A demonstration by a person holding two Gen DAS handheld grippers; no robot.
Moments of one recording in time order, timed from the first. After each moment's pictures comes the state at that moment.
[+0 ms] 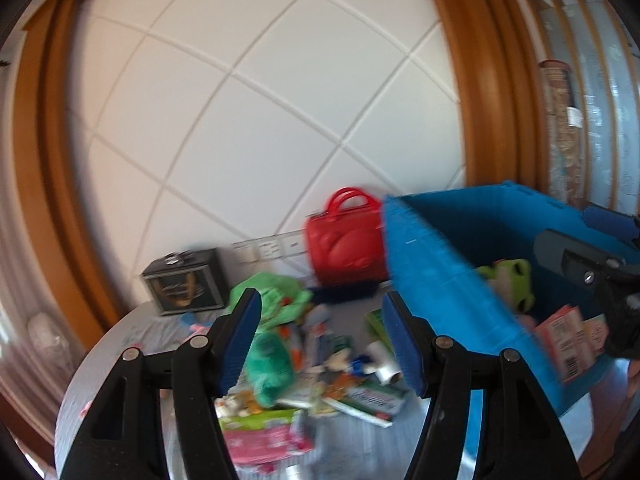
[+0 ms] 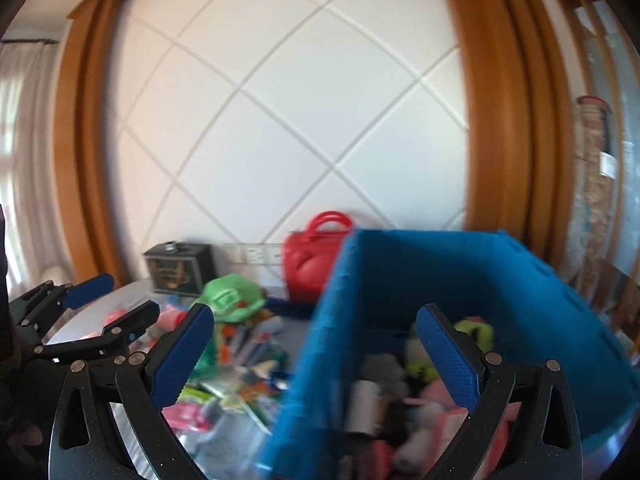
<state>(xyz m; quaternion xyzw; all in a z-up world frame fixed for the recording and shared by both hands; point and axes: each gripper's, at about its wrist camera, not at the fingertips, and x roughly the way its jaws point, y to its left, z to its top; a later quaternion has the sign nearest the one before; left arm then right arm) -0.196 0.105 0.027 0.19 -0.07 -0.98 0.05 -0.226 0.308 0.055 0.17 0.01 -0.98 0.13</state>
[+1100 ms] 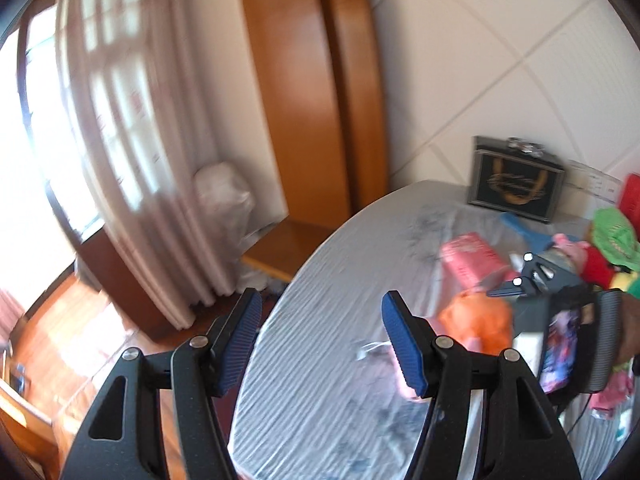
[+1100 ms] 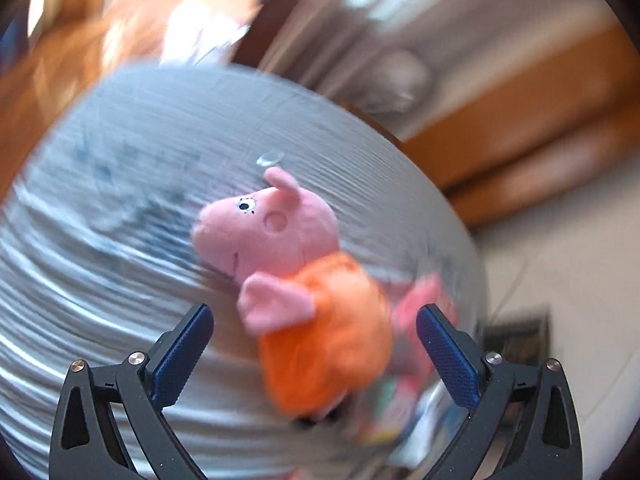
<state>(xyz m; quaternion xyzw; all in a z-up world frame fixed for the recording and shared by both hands) -0.064 -0.464 -0.064 0.31 0.06 -0.87 0.38 -0.237 -0.378 -0.232 0.09 0.62 -0.56 0.55</state>
